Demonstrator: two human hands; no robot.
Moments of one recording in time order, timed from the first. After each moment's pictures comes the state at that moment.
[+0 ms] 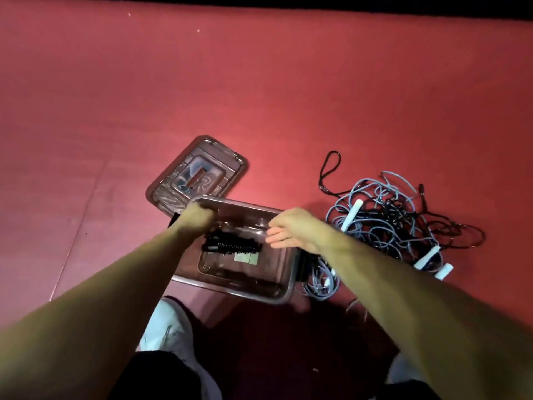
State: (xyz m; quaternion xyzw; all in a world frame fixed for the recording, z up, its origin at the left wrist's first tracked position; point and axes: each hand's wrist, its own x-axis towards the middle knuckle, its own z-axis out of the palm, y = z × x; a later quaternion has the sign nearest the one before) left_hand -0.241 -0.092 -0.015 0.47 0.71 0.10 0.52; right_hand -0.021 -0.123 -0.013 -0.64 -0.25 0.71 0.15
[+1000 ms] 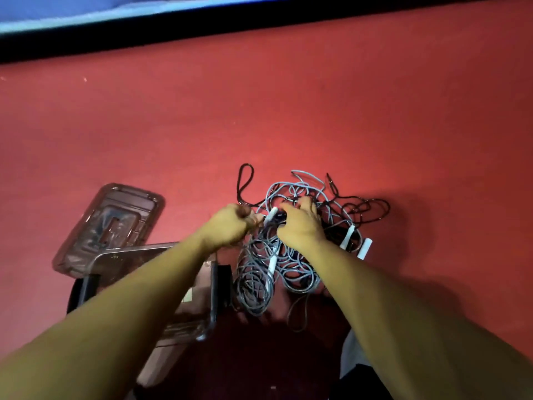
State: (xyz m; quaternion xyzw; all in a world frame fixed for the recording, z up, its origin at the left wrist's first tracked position) left_hand -0.003 -0.096 0.010 0.68 0.48 -0.02 0.55; right_hand 0.158 -0.170 -0.026 -0.82 -0.48 0.30 0.08
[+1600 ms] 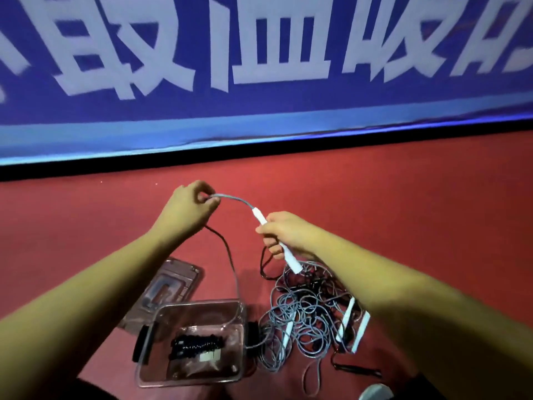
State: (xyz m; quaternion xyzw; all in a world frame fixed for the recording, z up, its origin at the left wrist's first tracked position) left_hand -0.109 -0.089 0.291 0.76 0.55 0.24 0.23; right_hand 0.086 -0.171 0.257 -0.60 -0.42 0.60 0.32
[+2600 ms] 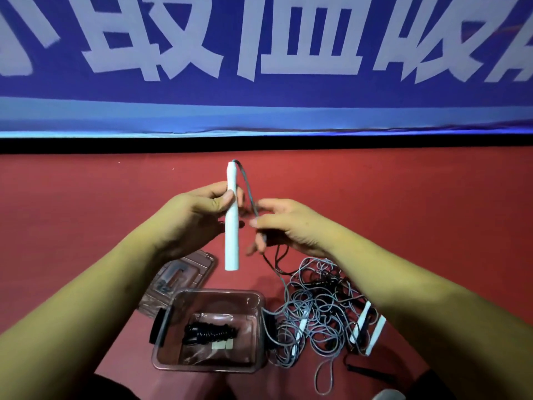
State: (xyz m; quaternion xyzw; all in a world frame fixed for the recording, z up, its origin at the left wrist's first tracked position) left_hand -0.168 -0.127 0.312 0.55 0.26 0.30 0.74; right_hand 0.030 -0.162 0.275 -0.44 -0.53 0.63 0.36
